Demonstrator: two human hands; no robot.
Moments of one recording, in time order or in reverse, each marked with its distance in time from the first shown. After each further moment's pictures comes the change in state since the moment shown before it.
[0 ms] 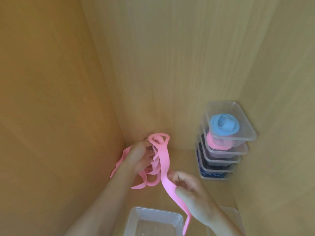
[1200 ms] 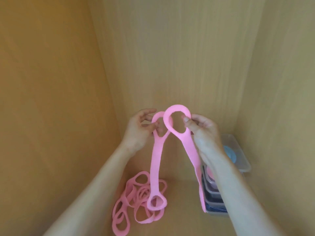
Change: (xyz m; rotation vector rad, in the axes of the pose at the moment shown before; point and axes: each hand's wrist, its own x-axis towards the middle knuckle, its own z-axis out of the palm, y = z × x) left_hand -0.052 0.143 0.070 0.575 0.049 0.811; right_hand 0.125 -0.137 -0.068 0.158 0.561 -0.258
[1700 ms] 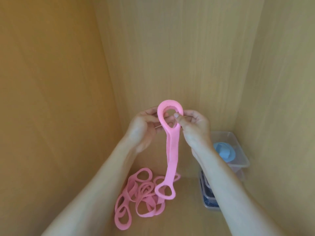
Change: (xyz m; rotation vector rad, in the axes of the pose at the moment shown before) left_hand -0.006 0.017 0.006 -0.650 -0.260 -0.180; right_hand -0.001 0.002 0.028 0.018 0.075 0.042
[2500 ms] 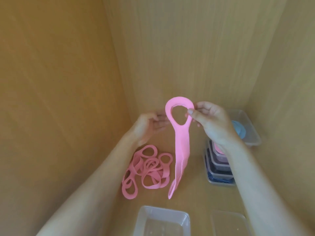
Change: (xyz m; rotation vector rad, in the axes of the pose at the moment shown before) left_hand -0.009 -0.063 -0.052 0.261 0.144 -0.280; right_hand -0.017 0.022 -0.049 -0.174 -0.351 0.002
